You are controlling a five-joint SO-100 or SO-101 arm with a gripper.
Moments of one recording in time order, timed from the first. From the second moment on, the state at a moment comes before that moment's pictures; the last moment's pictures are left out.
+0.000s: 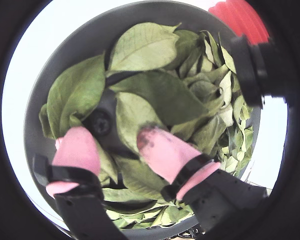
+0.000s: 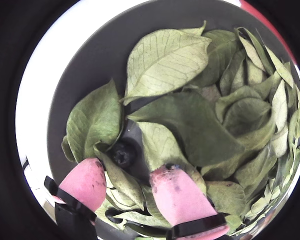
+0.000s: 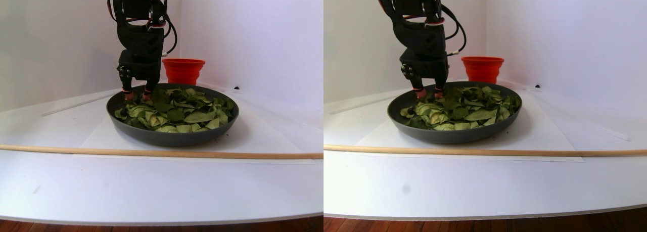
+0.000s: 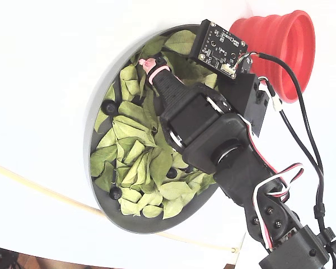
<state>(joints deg) -4.4 74.4 106.3 -8.9 -90.9</state>
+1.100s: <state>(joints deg) -4.7 70.8 105.6 -14.7 -93.9</state>
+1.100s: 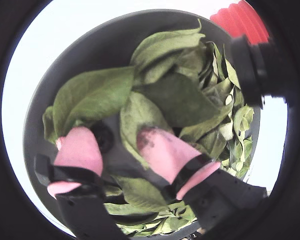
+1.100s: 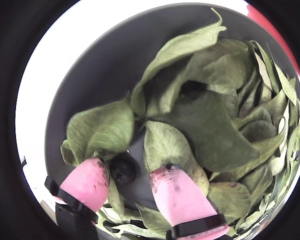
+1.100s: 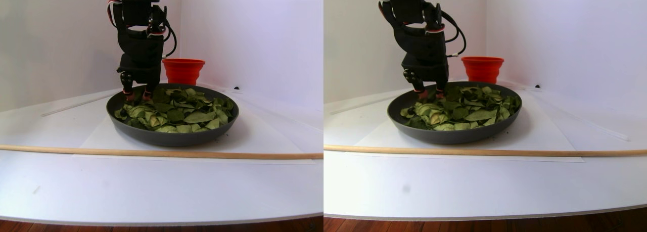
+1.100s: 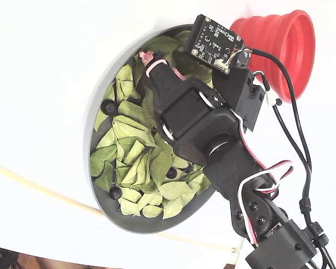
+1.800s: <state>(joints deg) -5.4 69.9 106.5 -17.1 -97.6</state>
